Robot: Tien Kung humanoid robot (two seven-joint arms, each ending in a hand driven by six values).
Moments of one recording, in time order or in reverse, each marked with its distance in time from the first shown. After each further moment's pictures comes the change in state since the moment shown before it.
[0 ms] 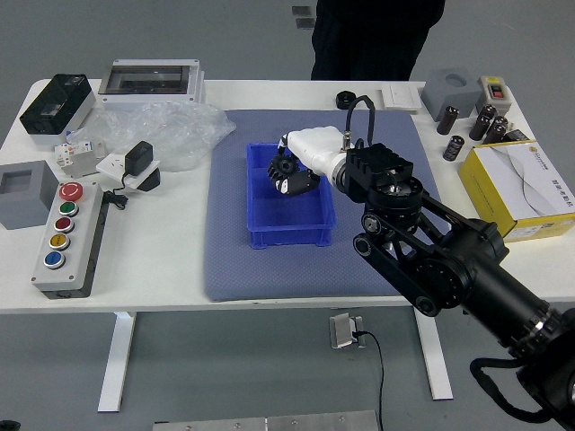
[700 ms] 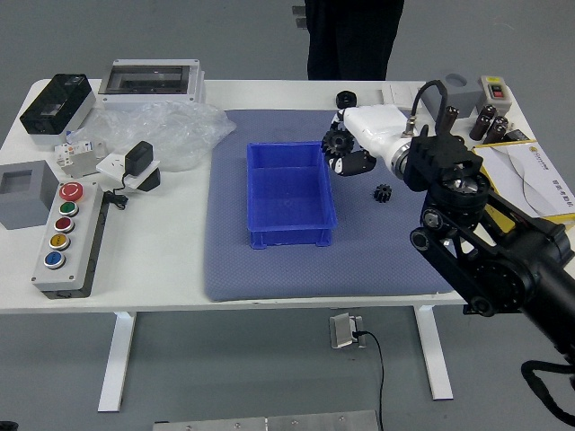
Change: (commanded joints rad) left arm 0.003 0.004 -0.005 0.000 0.002 0.003 -0.001; right arm -0.042 -0.137 0.045 0.128 0.000 -0.038 0.002
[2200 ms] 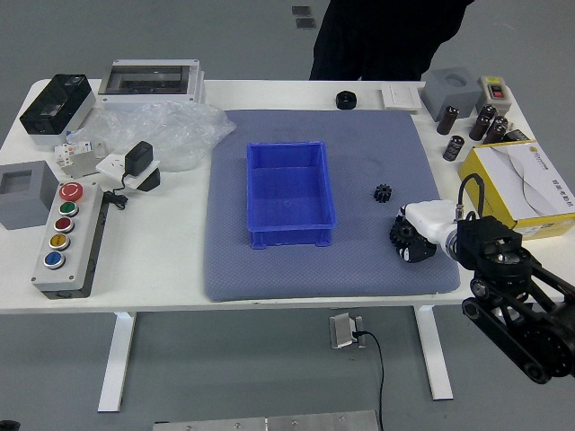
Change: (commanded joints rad) left arm -0.002 -0.005 -0.002 0.000 -0.009 0.003 -0.002; right arm -0.304 -0.216 0.013 0.029 0.000 0.048 -0.011
